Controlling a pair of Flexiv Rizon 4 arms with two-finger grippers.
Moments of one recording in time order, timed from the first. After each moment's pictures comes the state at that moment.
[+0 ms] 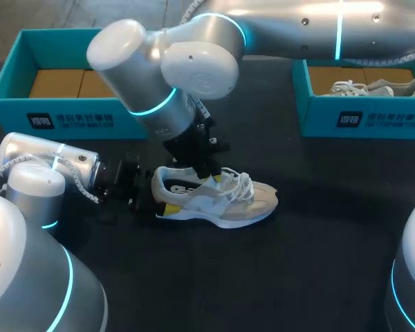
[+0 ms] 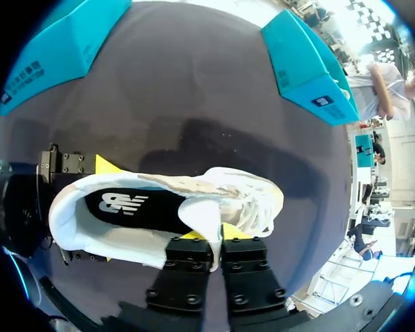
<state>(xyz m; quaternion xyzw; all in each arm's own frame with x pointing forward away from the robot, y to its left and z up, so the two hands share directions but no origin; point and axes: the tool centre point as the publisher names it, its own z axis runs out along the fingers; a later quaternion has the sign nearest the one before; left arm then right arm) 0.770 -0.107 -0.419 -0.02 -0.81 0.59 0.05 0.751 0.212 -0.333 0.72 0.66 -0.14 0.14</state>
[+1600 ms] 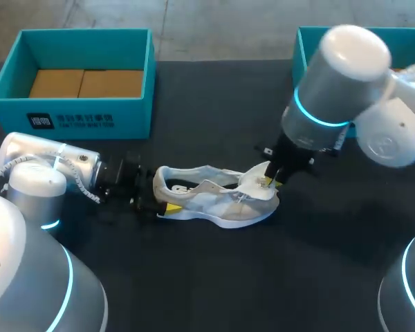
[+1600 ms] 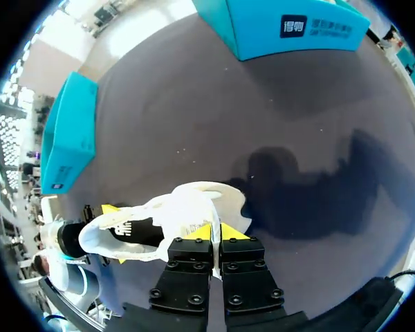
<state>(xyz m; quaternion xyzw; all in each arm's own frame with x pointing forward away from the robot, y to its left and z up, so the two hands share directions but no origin) 0.770 -0.110 -0.418 -0.02 -0.81 0.59 0.05 0.749 0.098 -0.341 0.83 0.54 0.12 -0.06</state>
